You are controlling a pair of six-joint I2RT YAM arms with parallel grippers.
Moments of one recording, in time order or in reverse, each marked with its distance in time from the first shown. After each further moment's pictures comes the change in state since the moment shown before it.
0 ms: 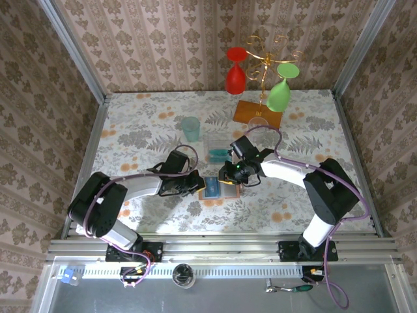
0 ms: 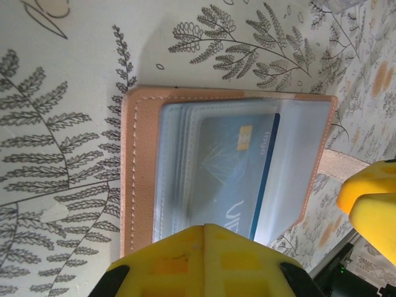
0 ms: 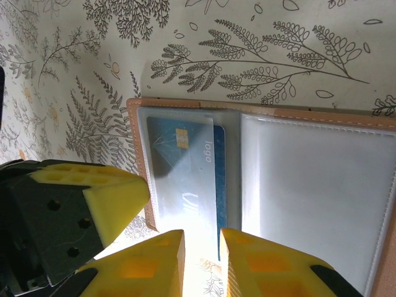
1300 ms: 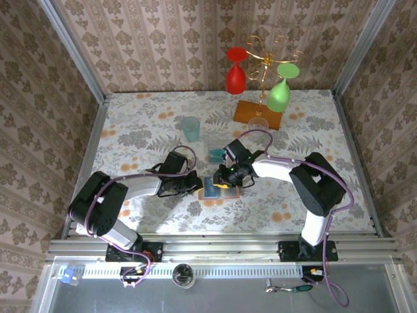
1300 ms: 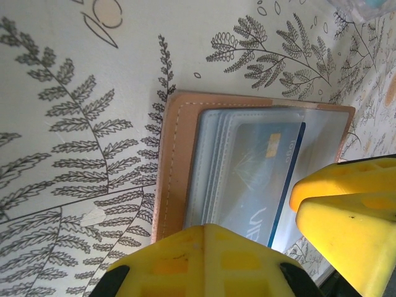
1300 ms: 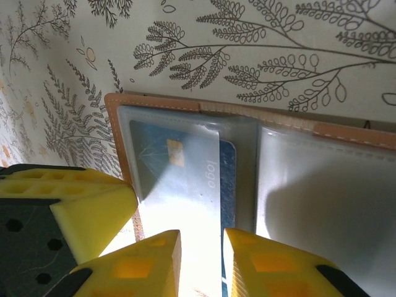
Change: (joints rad) left arm 0.020 0.003 -0.017 0.005 -0.008 0.001; right arm 0.036 0.118 0.026 0.059 -0.037 0.021
